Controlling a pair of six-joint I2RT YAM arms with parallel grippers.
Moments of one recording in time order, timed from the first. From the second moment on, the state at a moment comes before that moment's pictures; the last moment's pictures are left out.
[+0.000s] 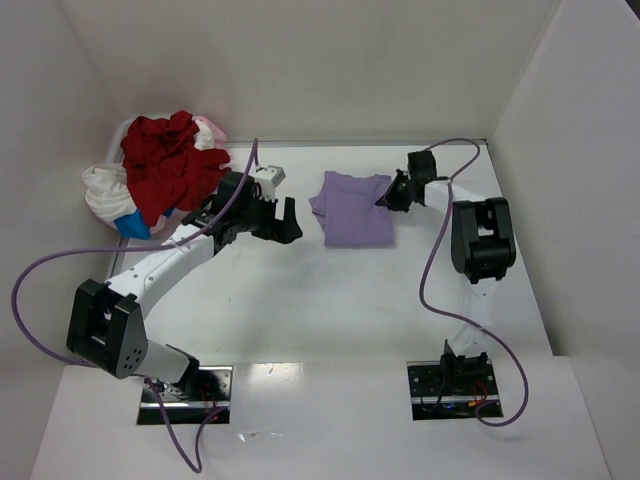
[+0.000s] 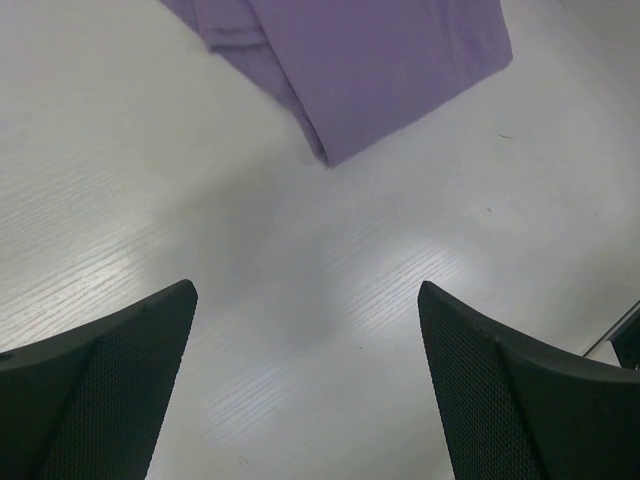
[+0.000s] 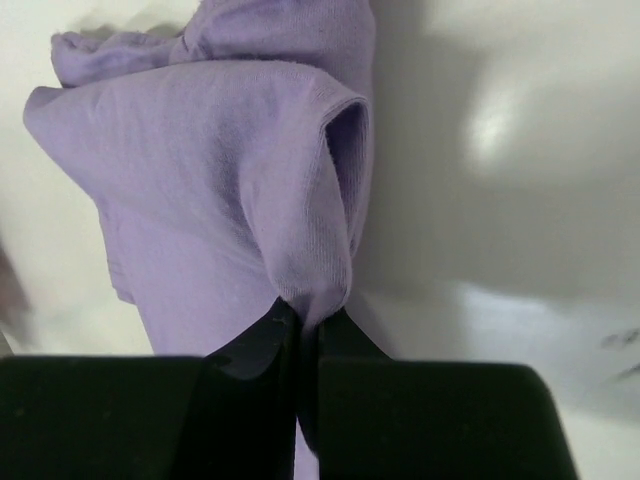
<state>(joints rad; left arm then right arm) -0.41 1.43 1.08 -0.31 0.30 -0.21 0.11 2.04 1.36 -0.20 -0.27 0.65</state>
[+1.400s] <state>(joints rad) -0.37 1.49 1.11 -0.31 0.38 -0.18 -0.32 2.12 1.46 -0.22 -0.08 0.80</state>
